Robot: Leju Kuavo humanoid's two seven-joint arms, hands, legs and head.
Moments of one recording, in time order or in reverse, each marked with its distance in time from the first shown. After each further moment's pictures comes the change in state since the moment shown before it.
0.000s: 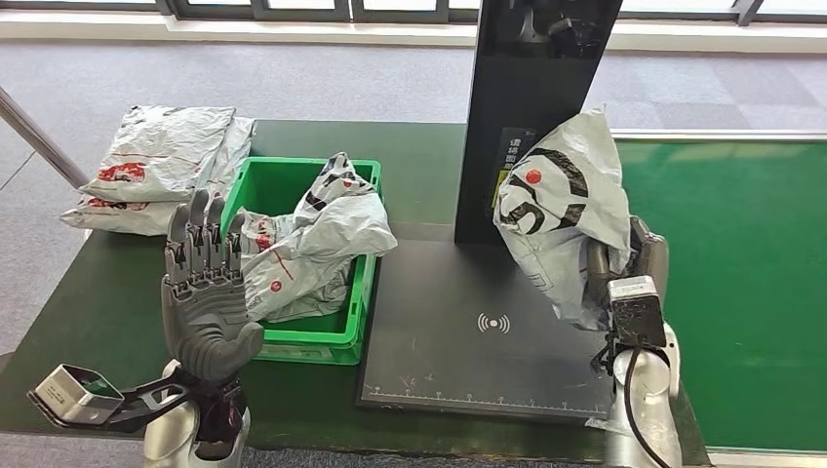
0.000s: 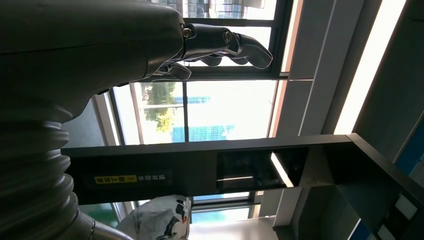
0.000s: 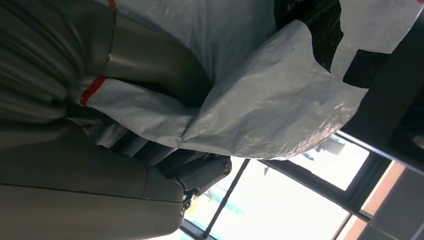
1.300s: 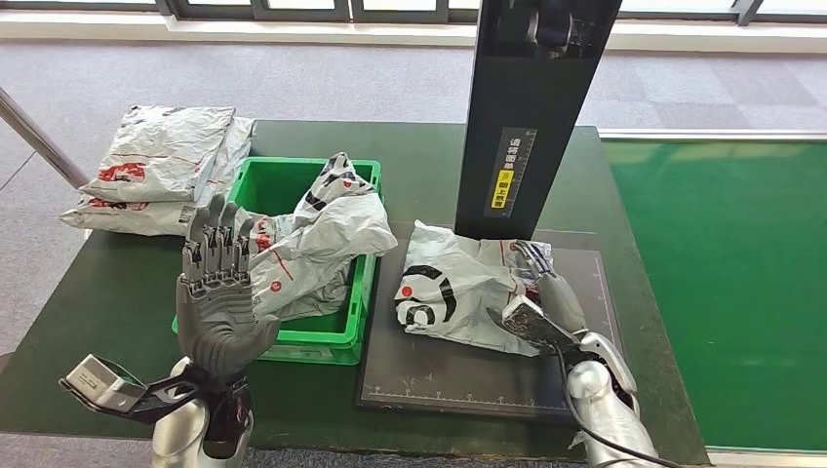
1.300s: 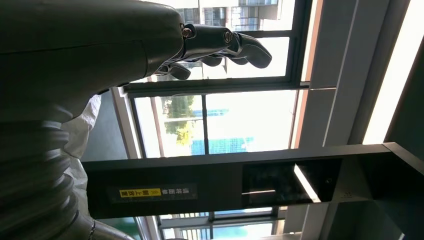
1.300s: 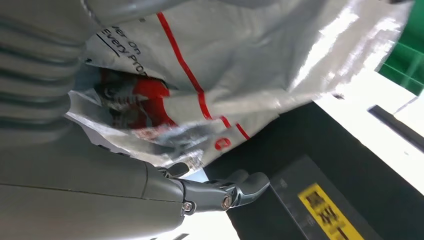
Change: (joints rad) left arm -0.006 0.000 0.007 0.052 -0.075 0.077 0.000; right arm -0.051 -0.082 0.153 0.383 0.294 0.037 0.068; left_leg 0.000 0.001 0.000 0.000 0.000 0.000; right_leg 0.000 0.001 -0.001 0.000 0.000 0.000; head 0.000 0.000
